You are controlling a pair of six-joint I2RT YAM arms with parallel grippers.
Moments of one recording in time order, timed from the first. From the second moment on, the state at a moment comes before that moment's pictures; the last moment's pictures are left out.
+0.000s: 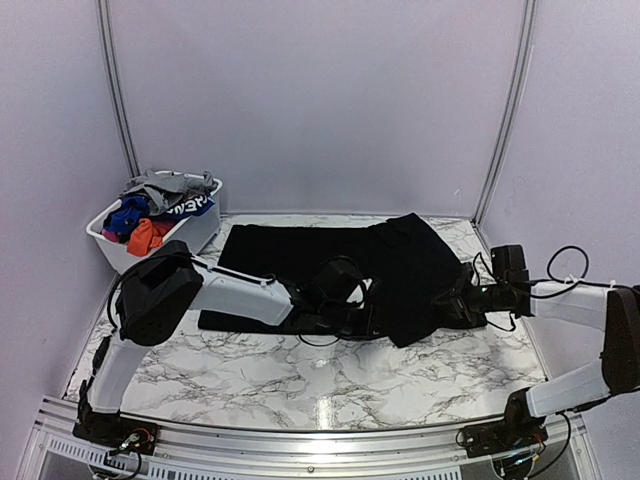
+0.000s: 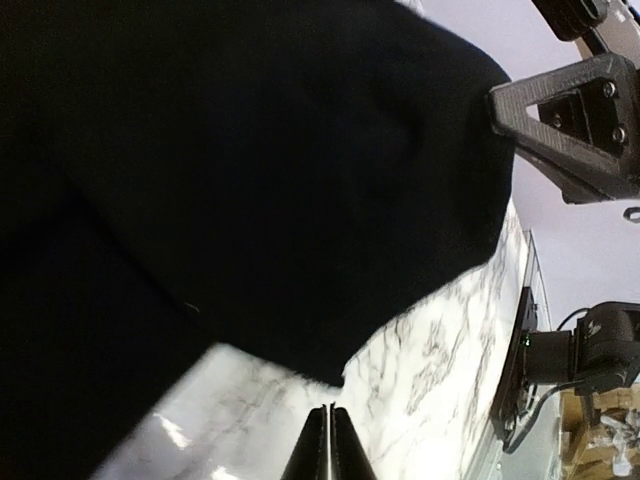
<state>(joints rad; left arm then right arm) -1.06 2.32 1.59 0.08 0.35 -0.76 0.09 1.27 0.54 -0.13 -0.64 0.79</state>
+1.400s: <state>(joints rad) -0.76 1.88 1.22 -0.05 0.12 -0.69 0.07 1.69 1.03 0.00 -0.55 0.75</state>
